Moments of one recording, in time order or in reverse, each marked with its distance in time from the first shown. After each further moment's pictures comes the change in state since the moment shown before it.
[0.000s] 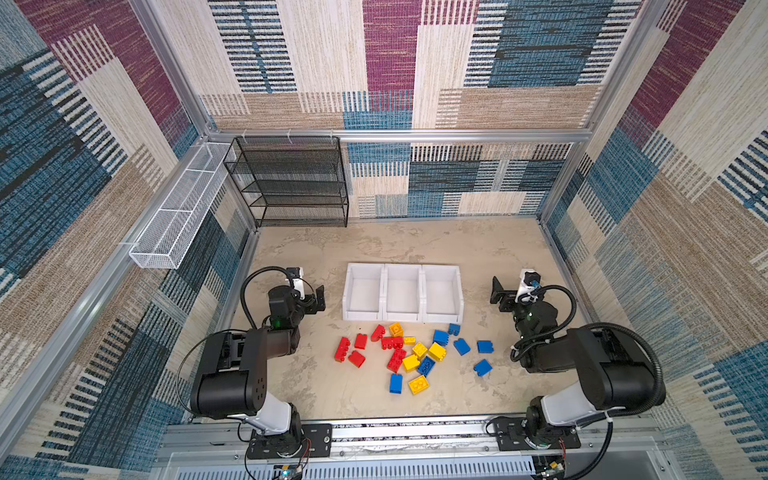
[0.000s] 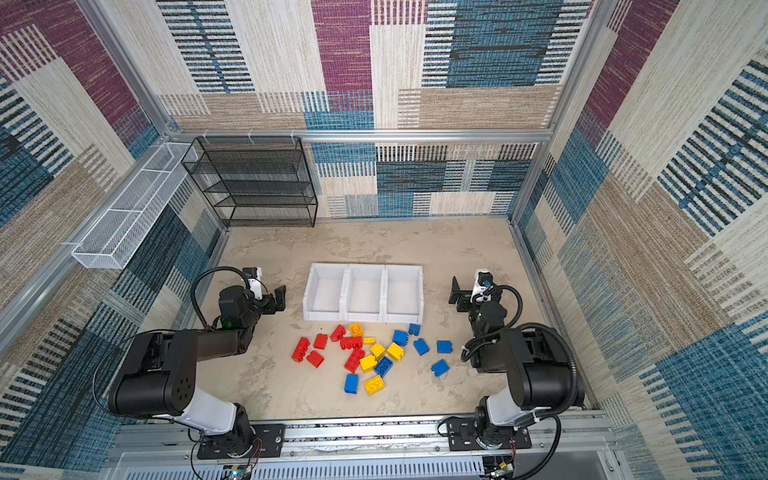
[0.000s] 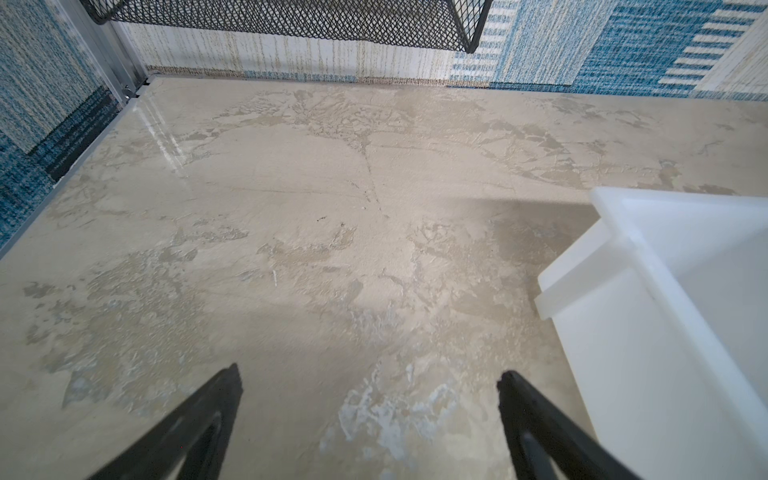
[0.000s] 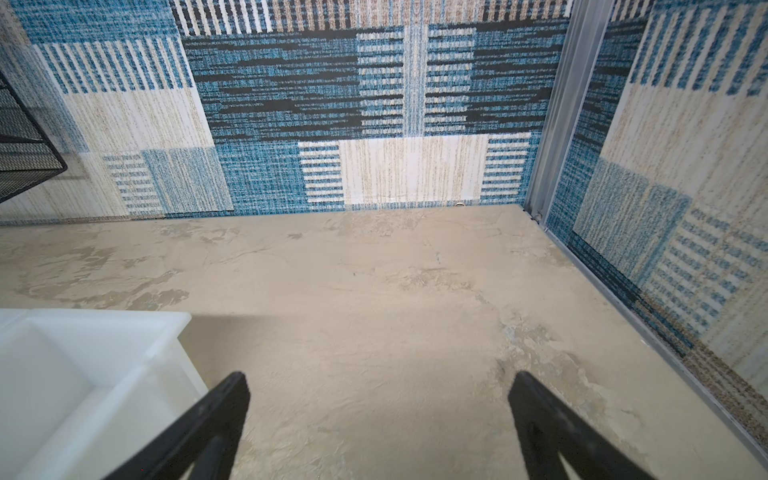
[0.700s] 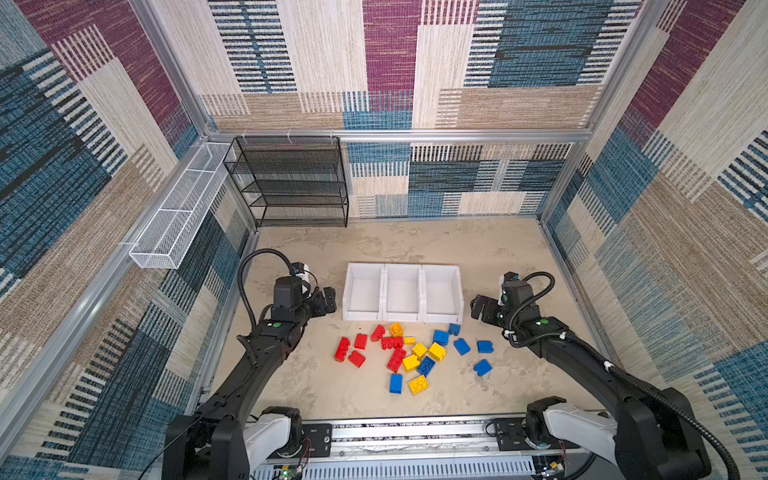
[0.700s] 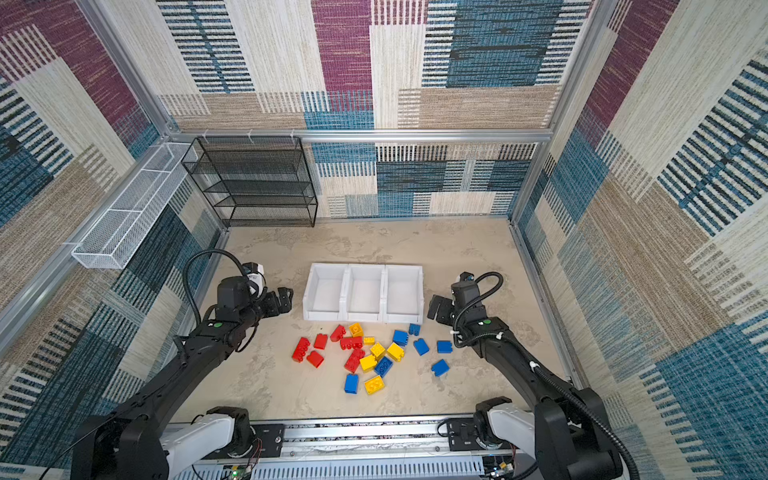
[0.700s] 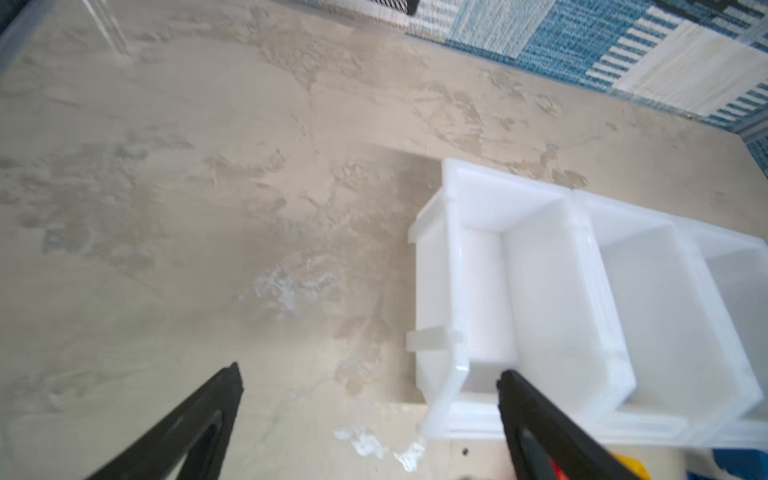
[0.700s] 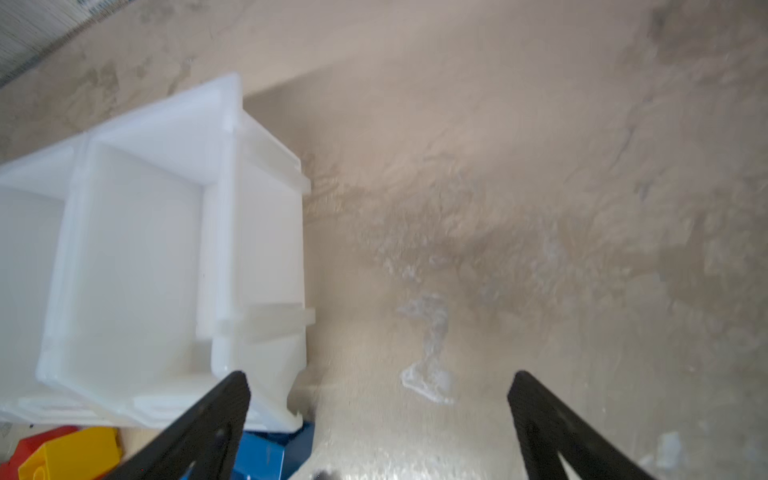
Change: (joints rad) left arm -0.199 -0.423 0.202 -0.864 -0.067 -0.304; right arm 0.275 -0.351 0.323 -1.466 0.027 0.487
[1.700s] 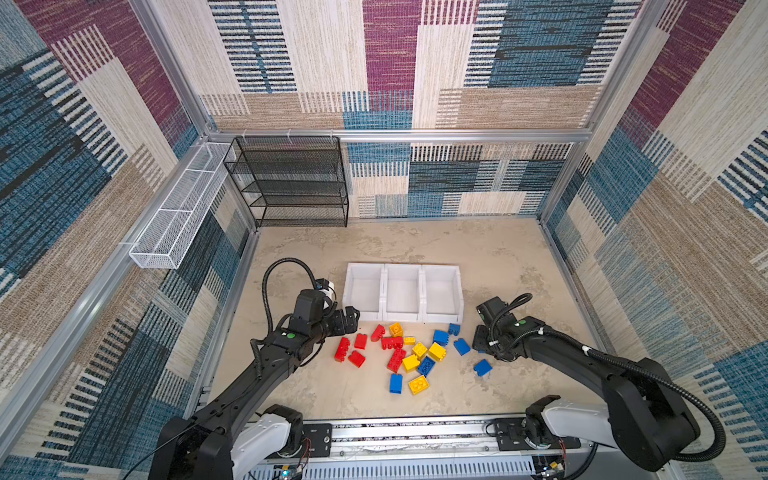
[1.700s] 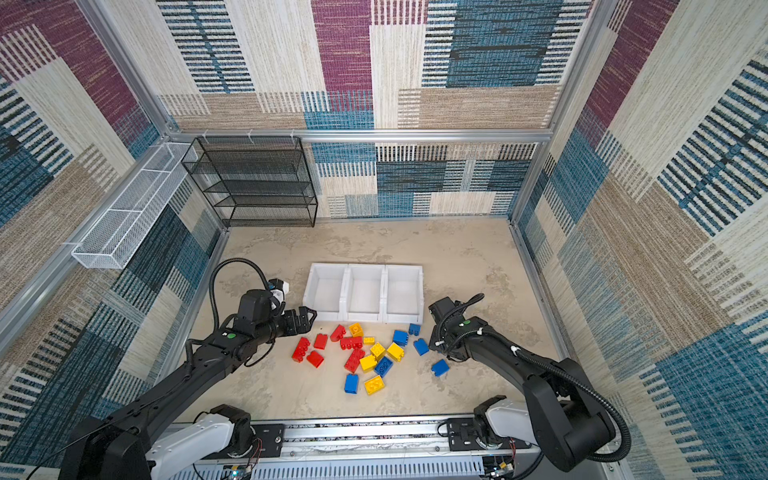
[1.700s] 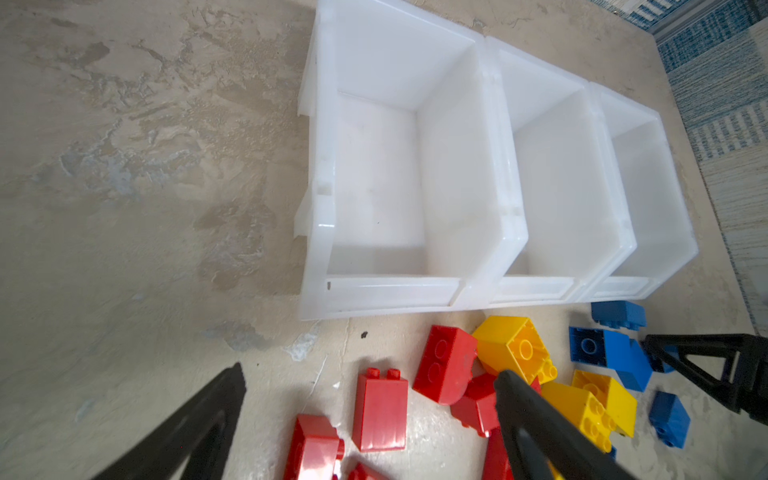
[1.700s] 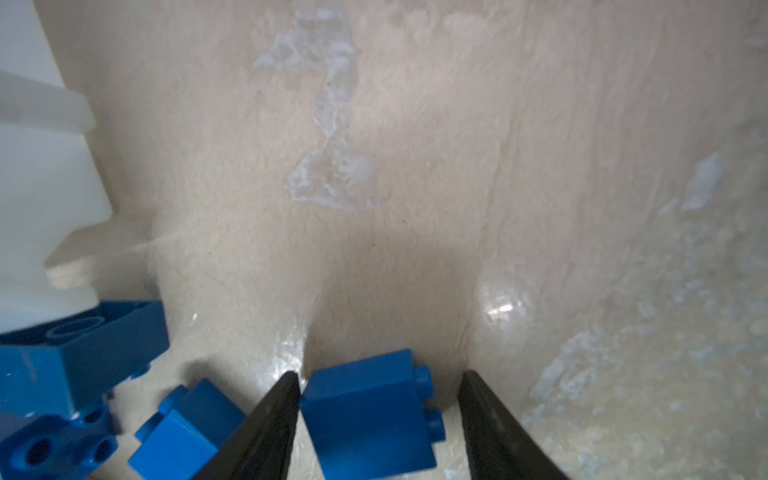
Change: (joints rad) left arm -0.193 -0.054 -0.072 -0.072 0.071 -0.116; right arm 0.169 0.140 0.003 -0.280 0.103 0.222
